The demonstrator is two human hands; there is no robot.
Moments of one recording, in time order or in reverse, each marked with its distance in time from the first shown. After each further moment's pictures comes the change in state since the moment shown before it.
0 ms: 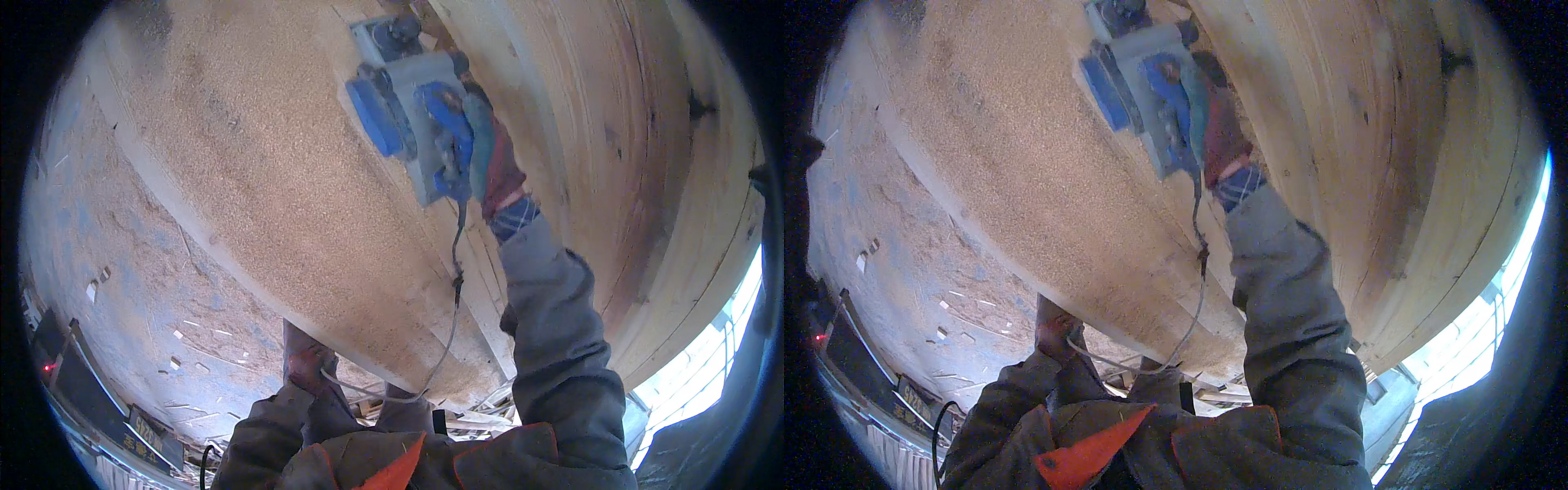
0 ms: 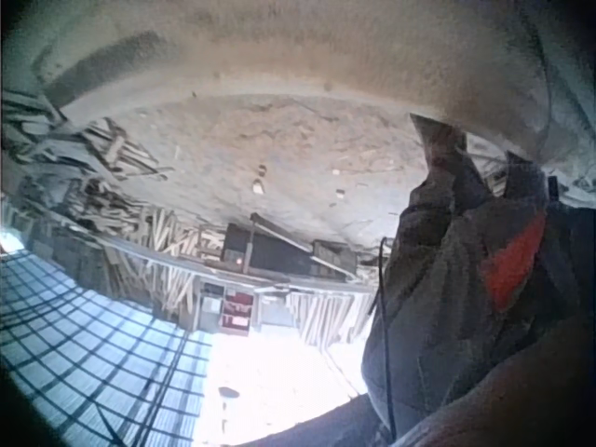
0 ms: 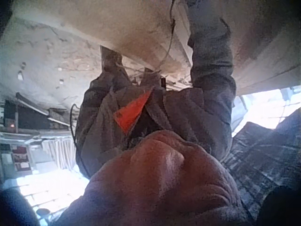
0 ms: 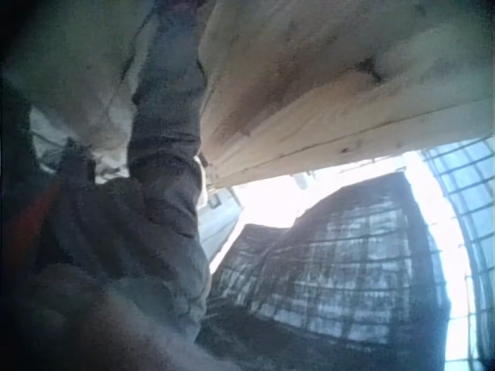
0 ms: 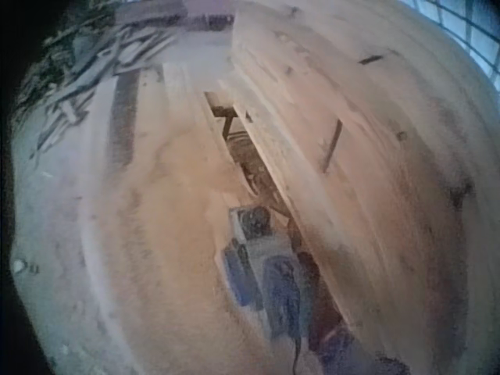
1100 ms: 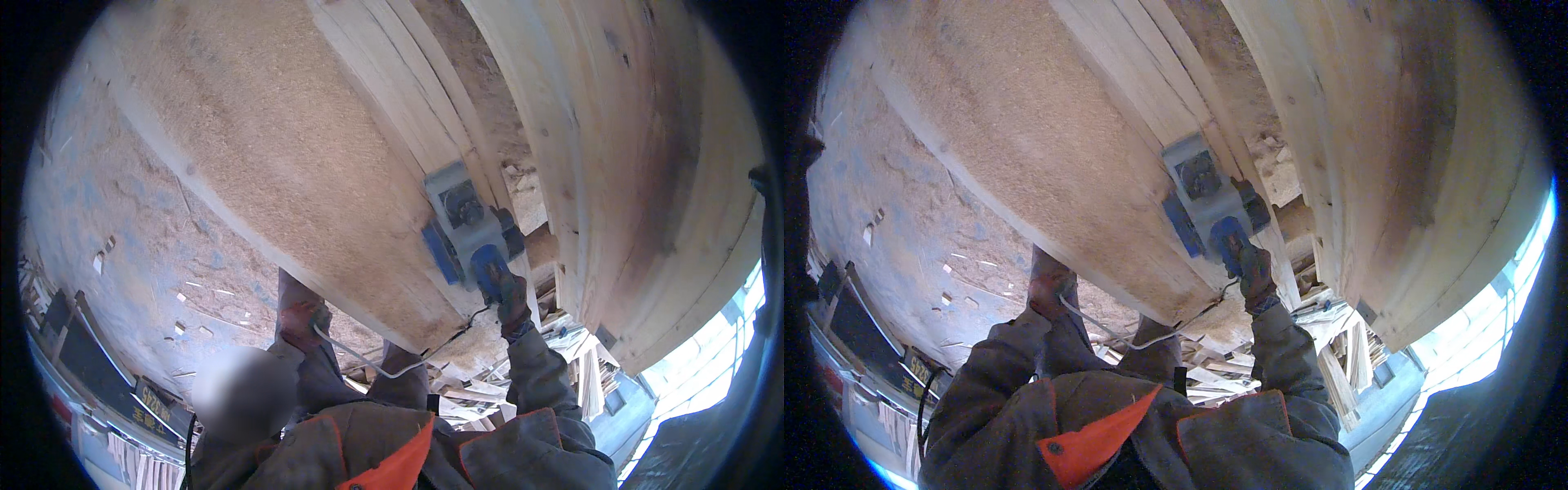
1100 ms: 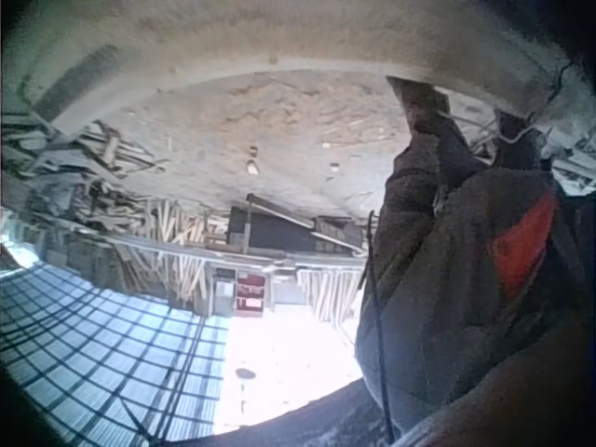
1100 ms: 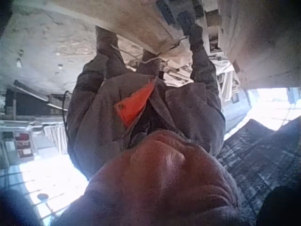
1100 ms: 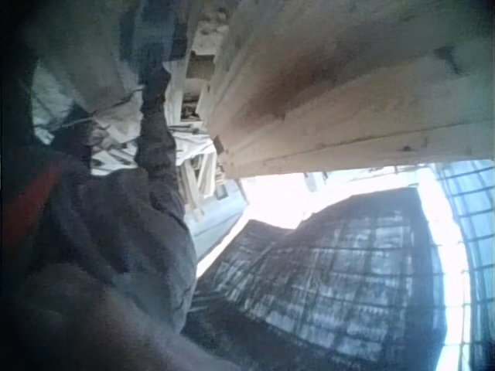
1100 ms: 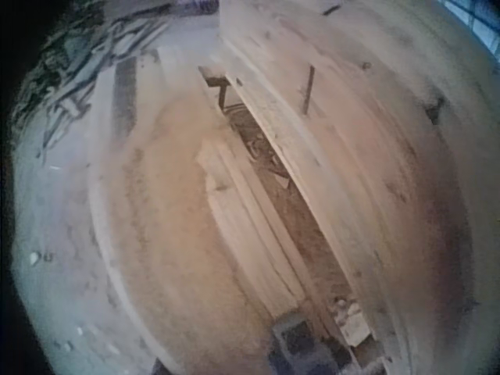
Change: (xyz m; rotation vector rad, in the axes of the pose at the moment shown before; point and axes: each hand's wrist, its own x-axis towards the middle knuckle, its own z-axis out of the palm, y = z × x) left_hand -0.016 0.042 -0.037 -0.031 -0.305 -0.112; right_hand -0.361 0.234 -0.129 -0.218 0.227 -0.042
